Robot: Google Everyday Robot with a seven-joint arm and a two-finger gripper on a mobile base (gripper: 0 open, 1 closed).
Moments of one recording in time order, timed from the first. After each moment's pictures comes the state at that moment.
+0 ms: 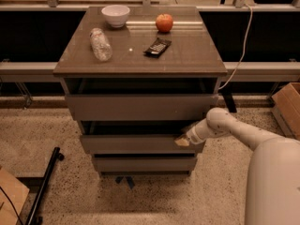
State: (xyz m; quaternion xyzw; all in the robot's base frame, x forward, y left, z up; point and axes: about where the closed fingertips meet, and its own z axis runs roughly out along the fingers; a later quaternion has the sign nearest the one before) arm 0.681 -0.153 0.429 -0.46 0.83 0.19 0.25
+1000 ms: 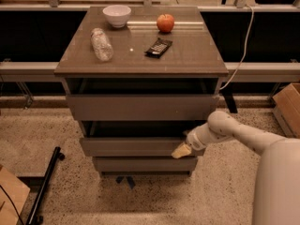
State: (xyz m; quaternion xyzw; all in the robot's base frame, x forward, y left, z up) arm 0.646 -0.163 0.430 -0.47 0.83 0.20 0.23
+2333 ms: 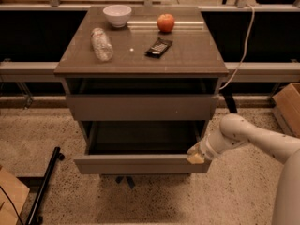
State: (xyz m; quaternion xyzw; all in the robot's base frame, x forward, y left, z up) arm 0.573 -0.200 0.447 -0.49 0.83 0.20 0.16
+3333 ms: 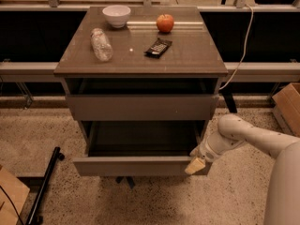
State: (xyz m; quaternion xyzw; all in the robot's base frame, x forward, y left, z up) arm 0.559 -0.202 0.437 -0.49 0.84 0.21 0.12
